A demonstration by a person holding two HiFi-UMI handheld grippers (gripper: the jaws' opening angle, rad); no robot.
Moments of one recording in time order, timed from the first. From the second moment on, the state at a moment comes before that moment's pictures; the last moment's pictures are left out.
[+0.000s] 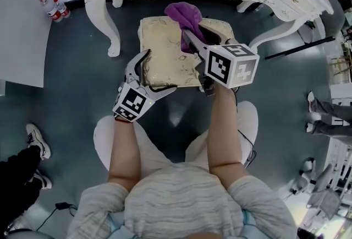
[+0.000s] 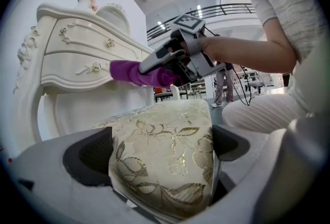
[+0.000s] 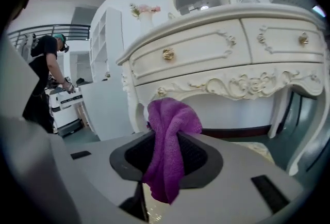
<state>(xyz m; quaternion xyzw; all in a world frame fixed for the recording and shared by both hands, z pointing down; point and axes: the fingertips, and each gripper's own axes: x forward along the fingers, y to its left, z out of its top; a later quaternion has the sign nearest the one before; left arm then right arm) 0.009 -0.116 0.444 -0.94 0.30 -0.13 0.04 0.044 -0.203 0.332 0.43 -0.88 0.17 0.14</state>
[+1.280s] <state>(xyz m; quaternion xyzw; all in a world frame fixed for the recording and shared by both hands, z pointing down) 0.010 -0.115 0.444 -0.94 0.30 -0.13 0.04 0.251 -0.202 0.412 0.62 -0.69 0.14 0.35</state>
